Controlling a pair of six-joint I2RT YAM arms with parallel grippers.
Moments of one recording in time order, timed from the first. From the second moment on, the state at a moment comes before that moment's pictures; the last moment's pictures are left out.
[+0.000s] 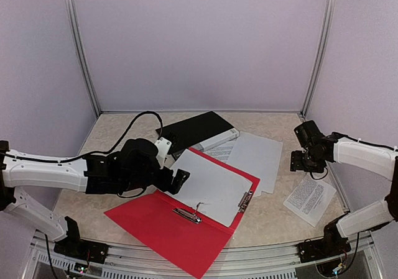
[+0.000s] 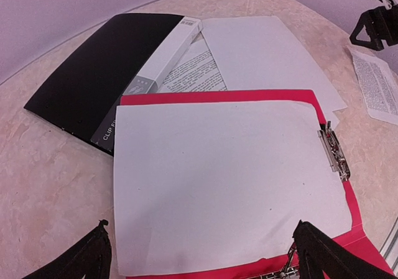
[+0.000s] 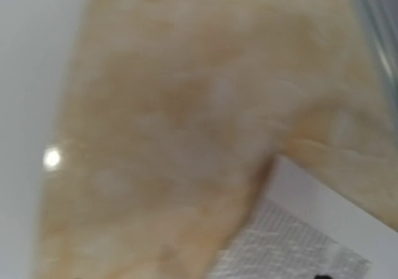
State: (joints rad) left arm -1.08 1.32 0.82 -0.09 -0.36 -0.26; right arm 0.37 1.30 0.80 -0.59 0.43 0.48
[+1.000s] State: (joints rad) left arm -1.08 1.37 0.82 -0.03 -0.34 -0.17; right arm 0.04 1.49 0.66 -0.28 0.15 0.31
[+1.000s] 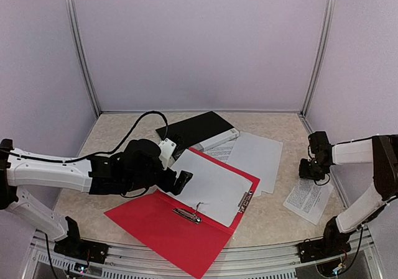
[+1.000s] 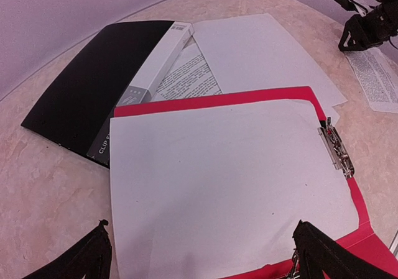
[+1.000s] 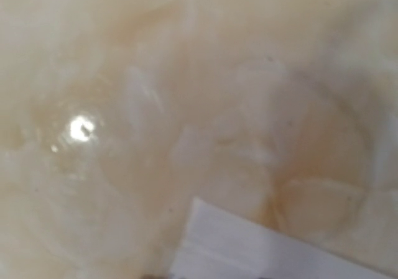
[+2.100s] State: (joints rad) left arm -0.94 1.43 0.89 -0.04 -0.19 -0.21; right arm 0.34 1.50 0.93 -0.35 0.11 0.21
